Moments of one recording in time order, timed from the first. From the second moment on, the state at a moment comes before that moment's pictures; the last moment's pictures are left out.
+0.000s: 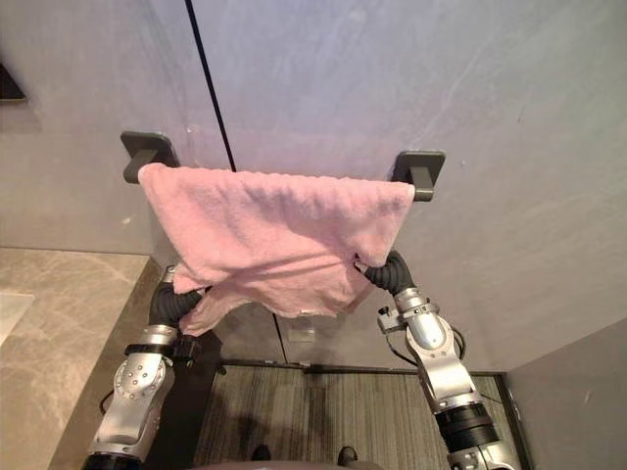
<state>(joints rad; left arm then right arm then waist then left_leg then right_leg) 0.11 0.24 -0.03 0.01 -0.08 -0.26 0.05 -0.12 -0.32 0.13 0.07 0.09 -0.19 0.07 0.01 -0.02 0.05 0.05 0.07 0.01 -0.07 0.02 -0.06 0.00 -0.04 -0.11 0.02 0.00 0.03</state>
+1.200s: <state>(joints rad) 0.03 0.20 -0.03 0.27 -0.07 -0.25 0.07 -0.16 -0.17 0.07 0.31 0.03 -0.21 0.01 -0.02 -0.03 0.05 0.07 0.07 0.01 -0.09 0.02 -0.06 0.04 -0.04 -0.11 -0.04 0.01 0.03</state>
